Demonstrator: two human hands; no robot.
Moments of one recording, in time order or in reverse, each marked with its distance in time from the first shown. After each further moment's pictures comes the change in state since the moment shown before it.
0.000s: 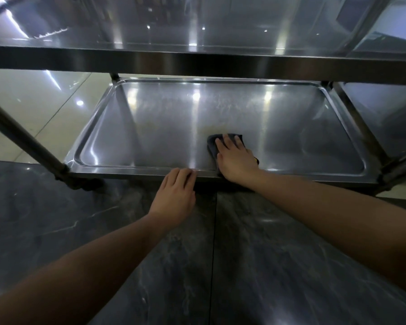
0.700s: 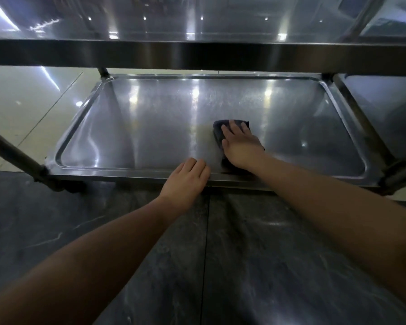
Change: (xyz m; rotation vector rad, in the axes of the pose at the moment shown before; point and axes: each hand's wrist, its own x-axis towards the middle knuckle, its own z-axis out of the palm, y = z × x) left_hand 0.079 0.025 0.002 0.147 -0.063 0.218; right_hand 0.049 0.055 -0.020 -0.025 0.011 0.047
